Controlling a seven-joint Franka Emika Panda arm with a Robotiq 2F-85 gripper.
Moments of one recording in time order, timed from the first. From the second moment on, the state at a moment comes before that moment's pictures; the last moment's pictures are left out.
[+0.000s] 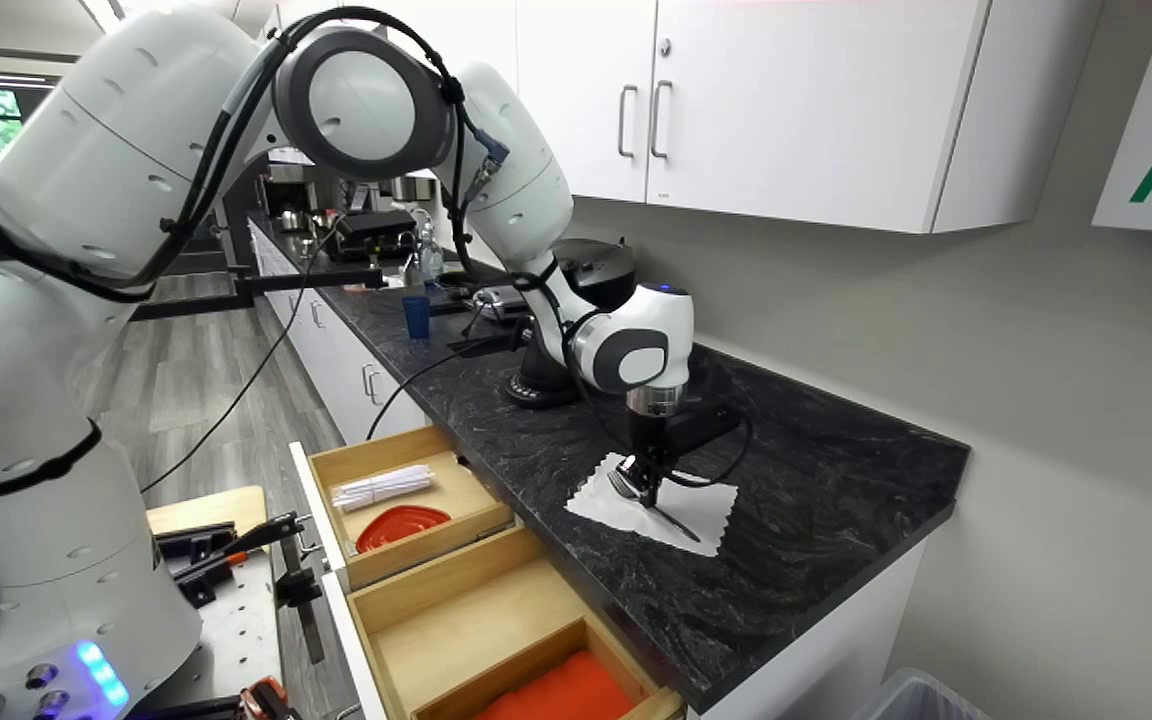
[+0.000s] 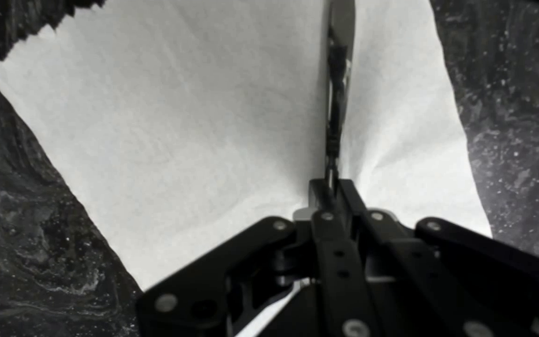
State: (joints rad) arm -0.20 0.75 0.14 -1.80 -0.13 2.58 -1.68
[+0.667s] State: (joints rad) arm -0.19 0.74 0.14 -1.76 -0.13 2.58 -1.68
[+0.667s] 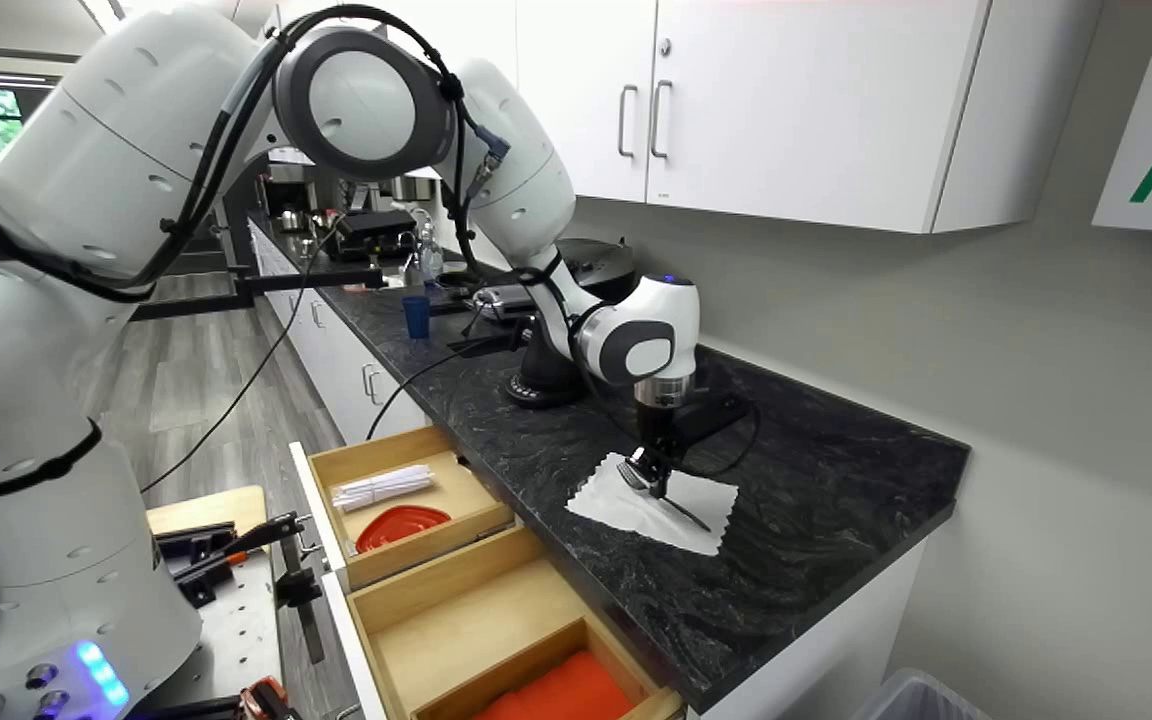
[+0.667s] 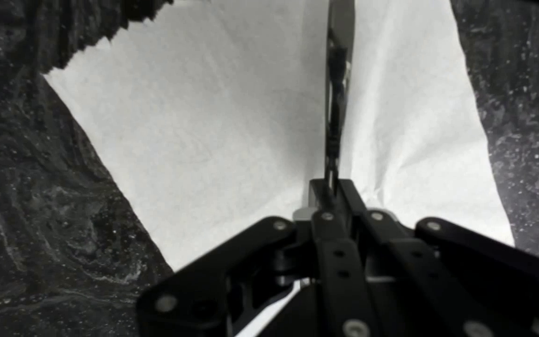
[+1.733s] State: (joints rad) arm -0.02 0.72 0.01 -1.82 -0.14 2.67 -1.12
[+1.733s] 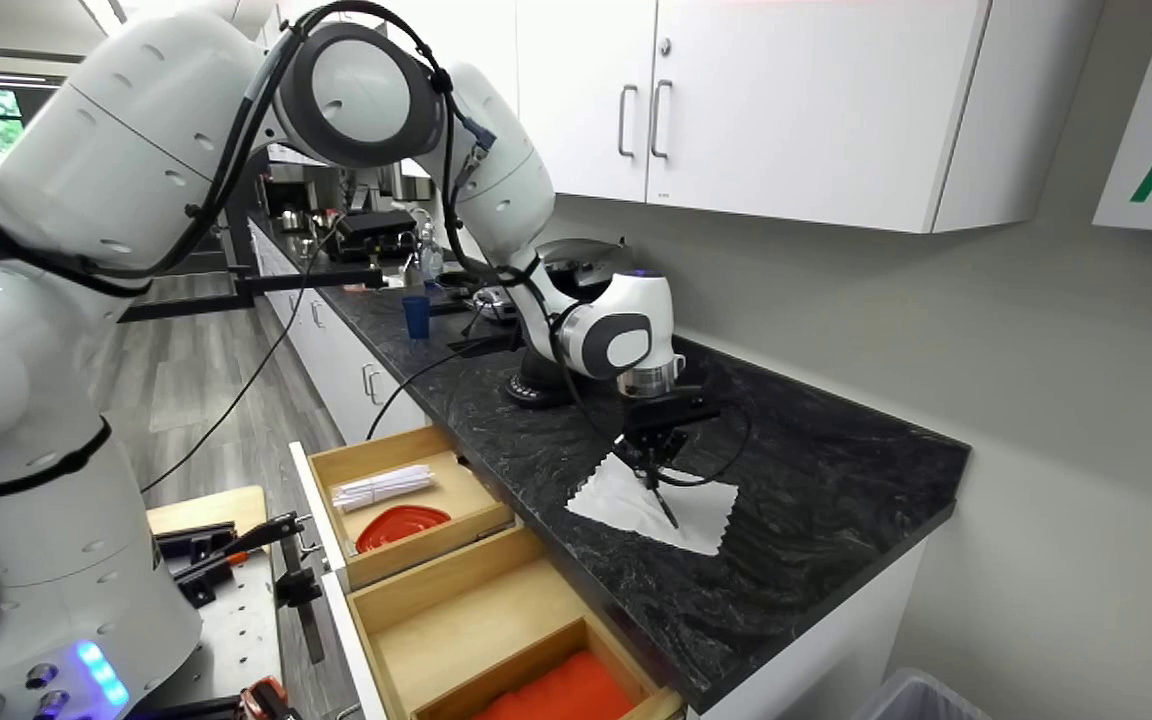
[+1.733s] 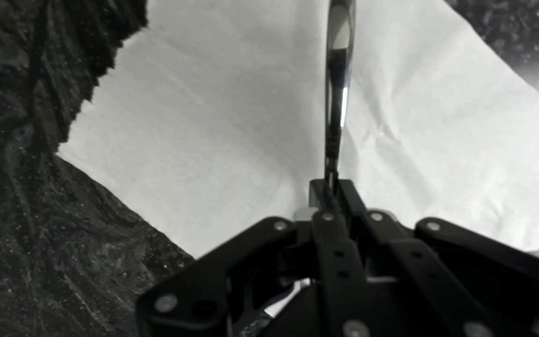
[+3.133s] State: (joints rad) arm 0.07 0.22 -0.18 -2.37 -0.61 2.72 -0.33
